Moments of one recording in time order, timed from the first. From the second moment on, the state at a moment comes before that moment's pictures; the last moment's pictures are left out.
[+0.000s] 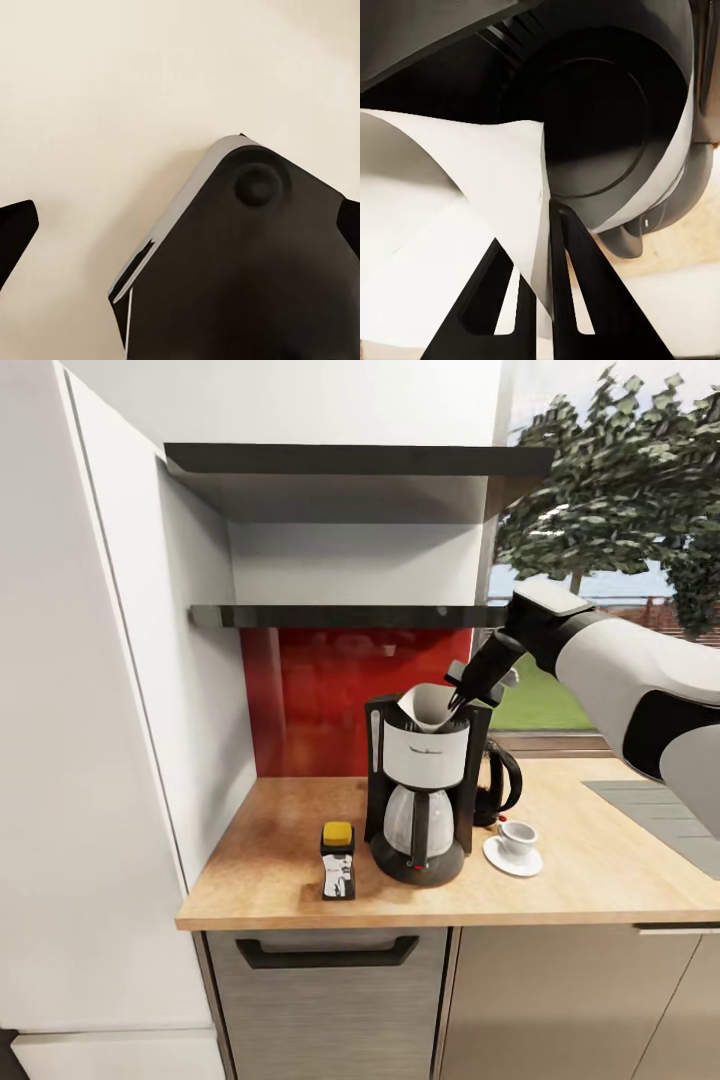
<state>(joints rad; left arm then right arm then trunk) 0.19 0.01 -0.07 -0.11 0.68 -0.44 0.03 -1.86 -0.01 -1.35 0.03 0.13 1.04 -0.89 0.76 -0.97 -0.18</state>
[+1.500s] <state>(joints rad) 0.19 0.01 -0.07 -0.11 0.68 -0.44 0.03 -1.86 -0.01 -1.35 0.03 0.16 1.04 -0.86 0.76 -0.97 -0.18</state>
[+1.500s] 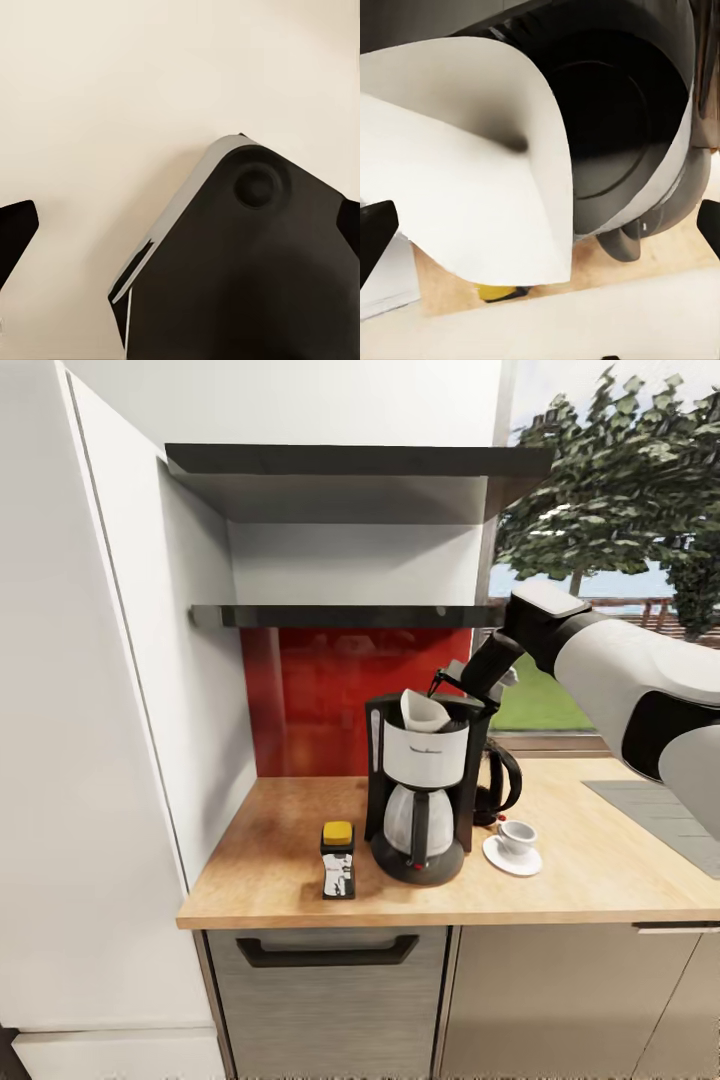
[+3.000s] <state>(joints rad) 0.19 0.06 -0.07 -0.17 0.72 -0.43 0.04 -1.42 0.09 -1.35 0.03 0.23 1.04 -0.87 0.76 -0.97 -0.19</state>
